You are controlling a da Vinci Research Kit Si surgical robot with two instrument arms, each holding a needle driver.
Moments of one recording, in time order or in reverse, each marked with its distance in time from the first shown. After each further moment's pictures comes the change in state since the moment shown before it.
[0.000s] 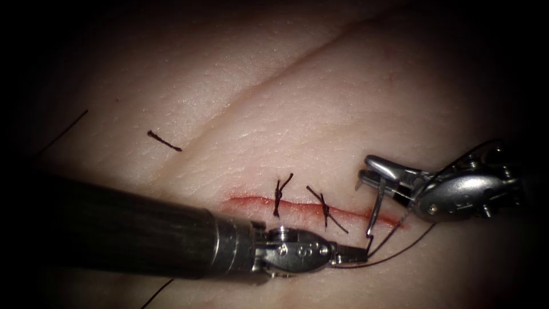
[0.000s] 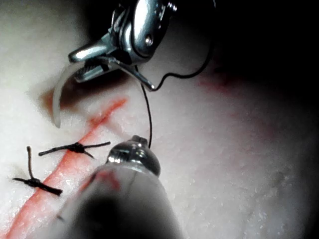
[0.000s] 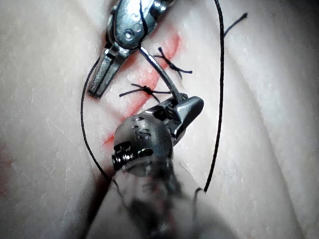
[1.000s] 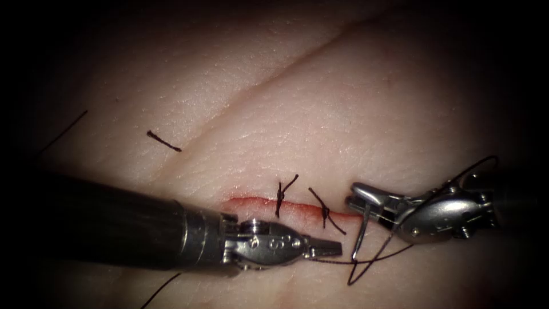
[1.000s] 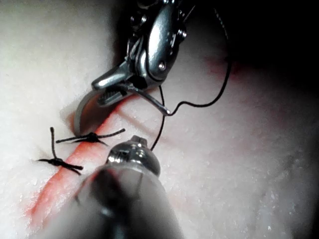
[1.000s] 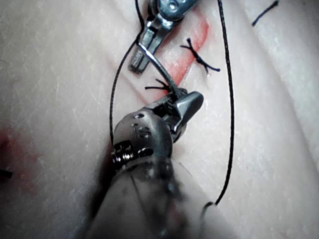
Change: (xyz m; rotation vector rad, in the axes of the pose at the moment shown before) right arm -0.002 -0.007 -0.001 0.080 0.010 0.036; left arm -0.002 -0.001 -0.003 0.040 -0.027 0.003
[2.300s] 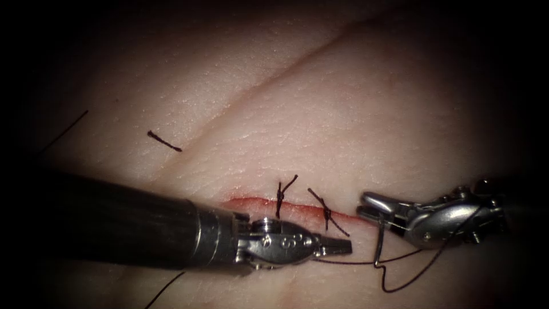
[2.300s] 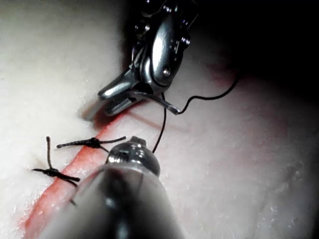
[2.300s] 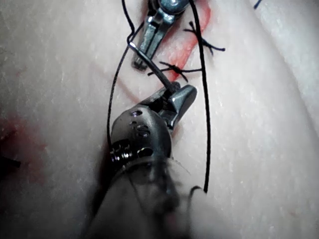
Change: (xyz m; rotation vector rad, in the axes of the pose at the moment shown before) right arm 0.001 0.003 -0.001 -0.013 0.051 0.127; left arm 0.001 0.000 0.002 0.022 -0.003 -0.017
